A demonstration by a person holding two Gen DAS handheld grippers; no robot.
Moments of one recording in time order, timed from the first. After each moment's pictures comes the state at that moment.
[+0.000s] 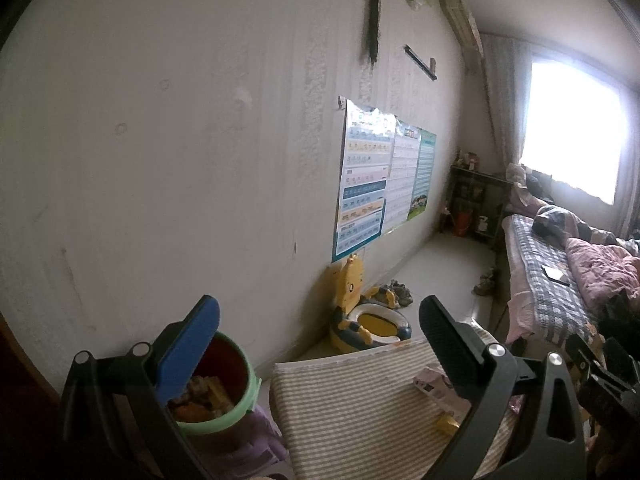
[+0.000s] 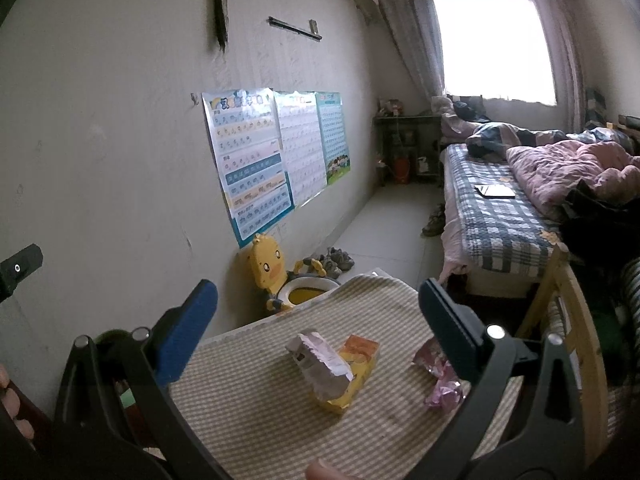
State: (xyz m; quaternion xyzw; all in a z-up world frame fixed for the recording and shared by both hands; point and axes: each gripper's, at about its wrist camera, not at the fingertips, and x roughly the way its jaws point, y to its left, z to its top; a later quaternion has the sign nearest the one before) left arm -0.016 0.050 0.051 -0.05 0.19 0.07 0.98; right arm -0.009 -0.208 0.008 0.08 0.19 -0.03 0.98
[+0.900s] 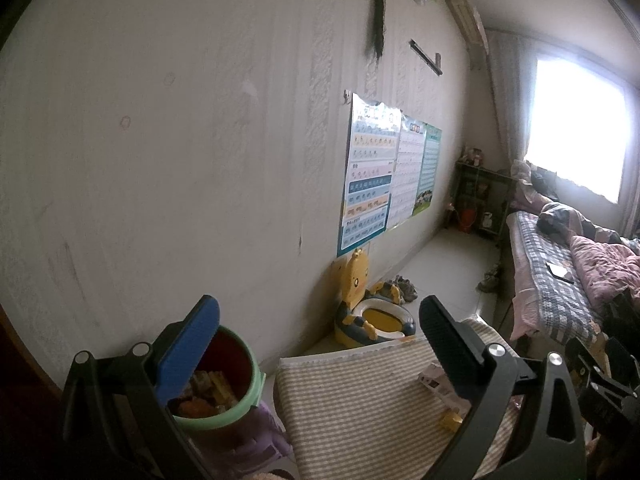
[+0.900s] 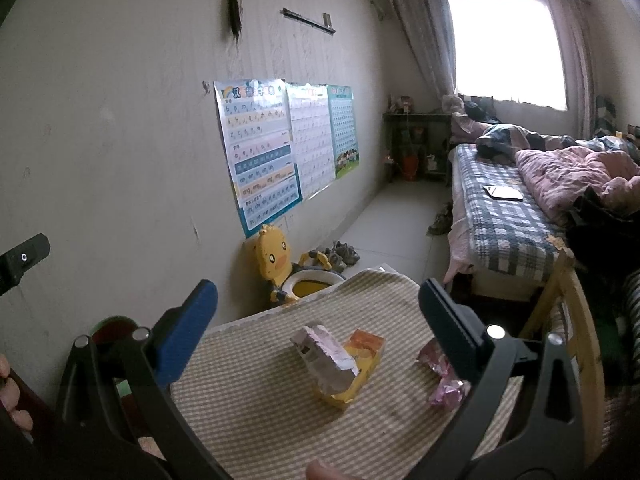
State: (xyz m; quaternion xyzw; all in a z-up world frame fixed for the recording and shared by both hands) left arm -0.013 0.055 0.047 -0.05 0.20 0.07 0.97; right arm -0.007 -0.204 0.004 0.06 0.20 -0.01 0.98
